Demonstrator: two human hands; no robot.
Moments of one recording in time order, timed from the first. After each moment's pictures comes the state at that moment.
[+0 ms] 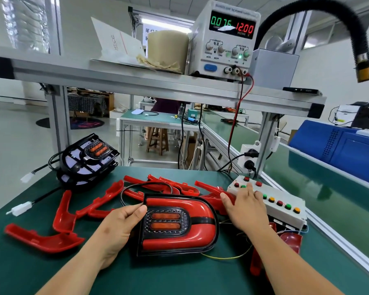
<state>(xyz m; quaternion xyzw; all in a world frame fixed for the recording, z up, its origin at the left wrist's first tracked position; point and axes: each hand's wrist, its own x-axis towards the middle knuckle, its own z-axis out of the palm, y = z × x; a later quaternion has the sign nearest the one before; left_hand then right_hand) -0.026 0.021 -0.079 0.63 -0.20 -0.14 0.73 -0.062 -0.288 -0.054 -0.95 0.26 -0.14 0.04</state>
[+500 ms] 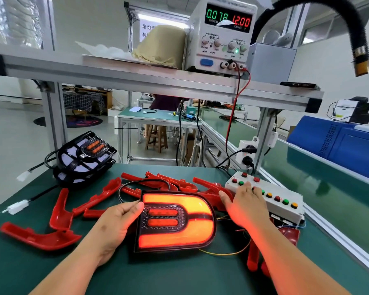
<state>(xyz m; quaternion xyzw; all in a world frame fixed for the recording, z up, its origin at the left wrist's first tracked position) -0.019 0.022 -0.085 0.63 -0.21 -0.15 0.74 -0.067 -0.291 -0.052 -0.96 0.26 -0.11 -0.02</state>
